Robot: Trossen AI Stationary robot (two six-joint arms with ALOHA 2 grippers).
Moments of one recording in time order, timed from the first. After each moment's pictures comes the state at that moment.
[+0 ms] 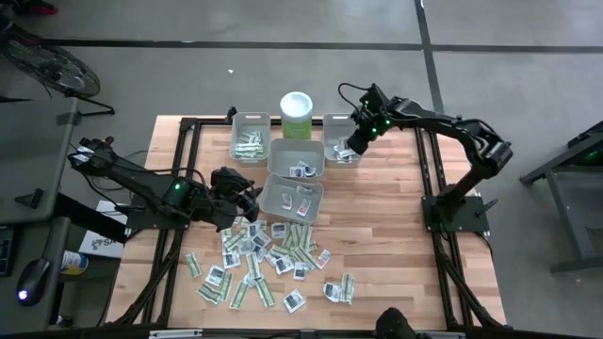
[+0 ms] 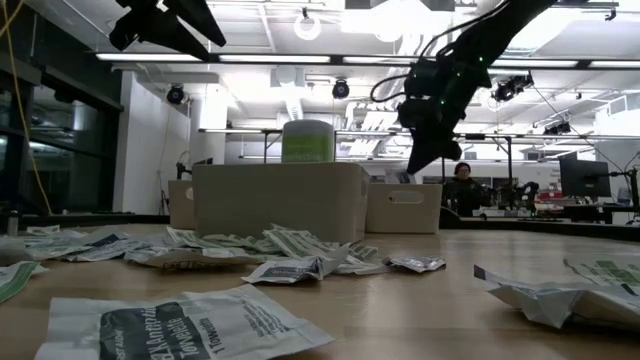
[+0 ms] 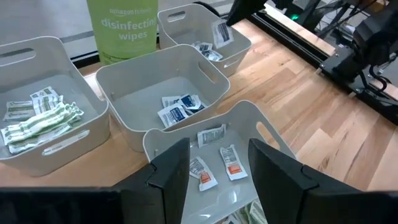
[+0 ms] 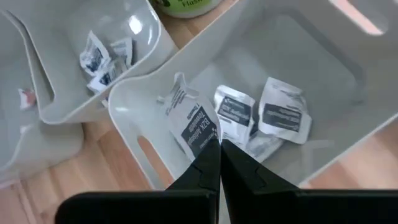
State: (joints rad) left arm -0.39 1.13 0.98 -0.68 -0.87 -1.03; right arm -0.79 1.60 1.13 -0.60 -0.33 -0.01
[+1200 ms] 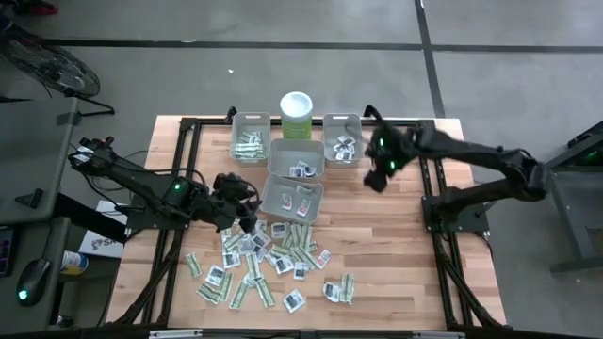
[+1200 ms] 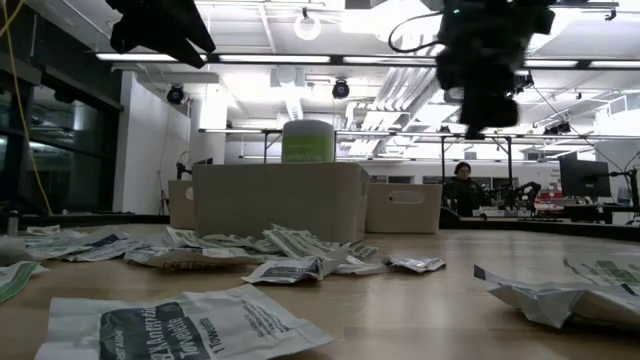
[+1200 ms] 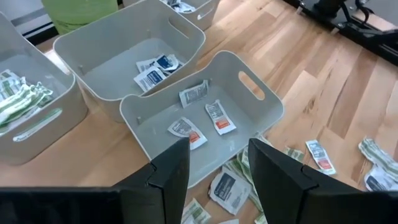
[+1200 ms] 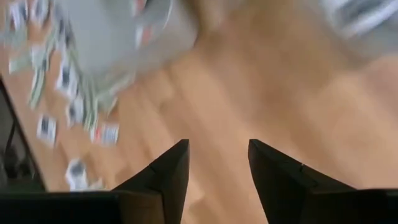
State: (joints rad) left arm -0.39 1.13 0.98 -0.71 -0.67 -0.91; right arm -0.44 1.21 0.94 -0.85 -0.35 0.34
